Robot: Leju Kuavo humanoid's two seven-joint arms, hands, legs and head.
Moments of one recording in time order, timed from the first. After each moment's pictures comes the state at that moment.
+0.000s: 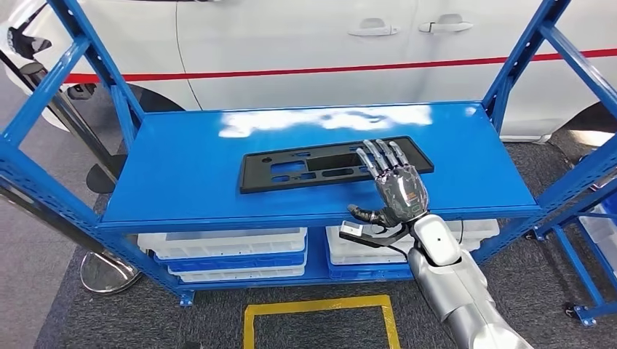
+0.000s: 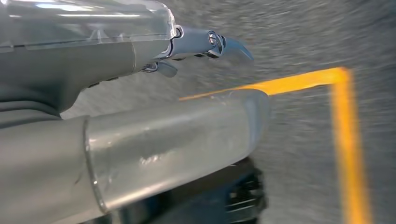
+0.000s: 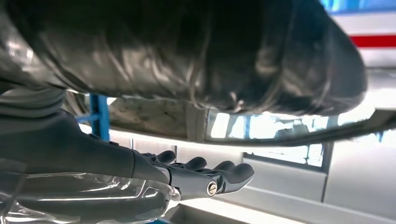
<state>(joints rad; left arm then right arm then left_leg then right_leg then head) -0.10 -0.19 0.95 -0.22 -1.04 0.09 -0.35 -0.53 -0.04 0.23 -0.99 1.38 -0.70 -0.26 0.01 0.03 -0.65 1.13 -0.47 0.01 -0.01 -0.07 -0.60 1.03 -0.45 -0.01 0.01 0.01</state>
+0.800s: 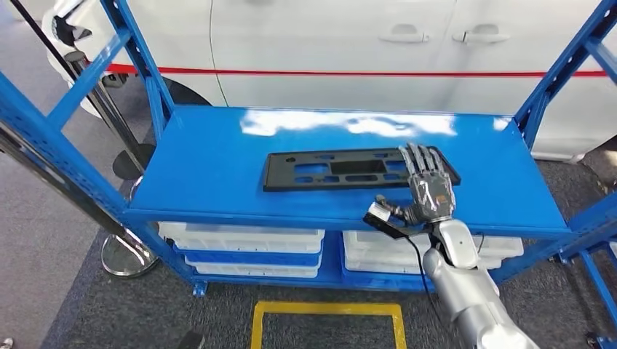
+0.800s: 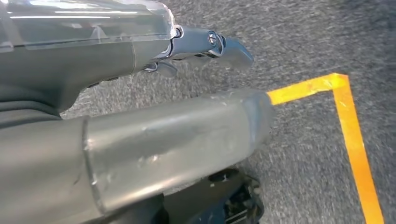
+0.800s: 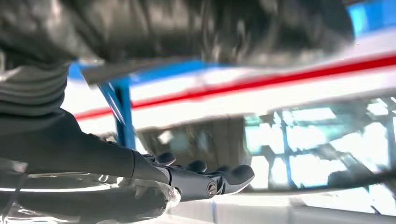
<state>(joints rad) -0.15 -0.13 0.86 -0.22 -1.08 0.02 -0.34 -0.54 -0.05 0.12 -0.85 1.18 -0.66 -0.23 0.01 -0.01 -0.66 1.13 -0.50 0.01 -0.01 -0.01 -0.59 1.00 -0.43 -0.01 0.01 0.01</state>
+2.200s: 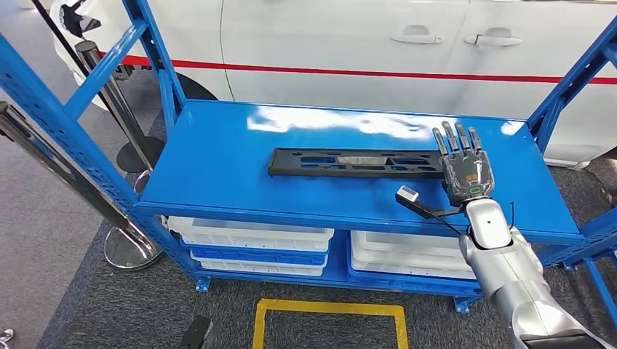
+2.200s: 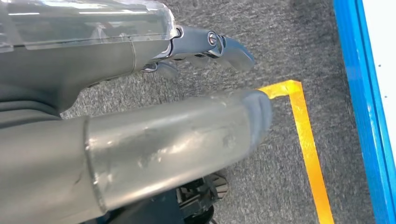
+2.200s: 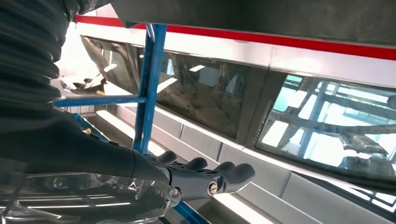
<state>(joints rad) -0.20 -0.18 0.85 -0.22 -1.07 0.06 -0.41 -0.65 -0.24 0.21 -0.80 1.53 -0.70 0.06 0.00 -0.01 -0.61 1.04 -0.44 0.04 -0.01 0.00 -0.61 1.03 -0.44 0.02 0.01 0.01</state>
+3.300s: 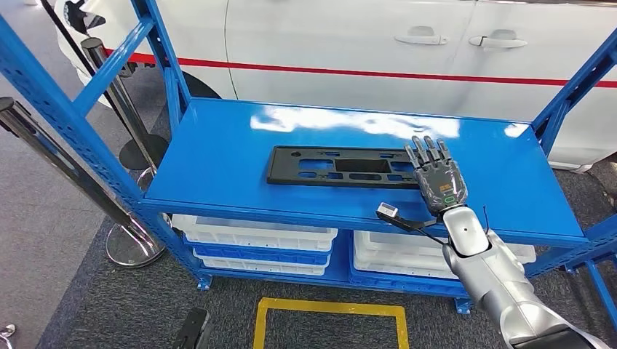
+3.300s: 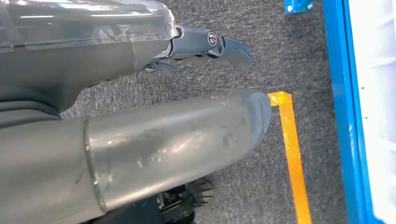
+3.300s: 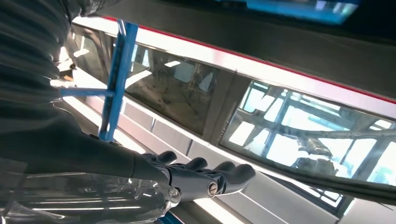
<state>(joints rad) -0.22 -0.19 0.84 -0.22 -1.02 0.09 -0.41 -0.66 -0.23 0.40 -0.75 1.53 -0.70 0.12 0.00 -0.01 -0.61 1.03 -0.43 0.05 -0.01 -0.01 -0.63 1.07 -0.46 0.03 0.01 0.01</state>
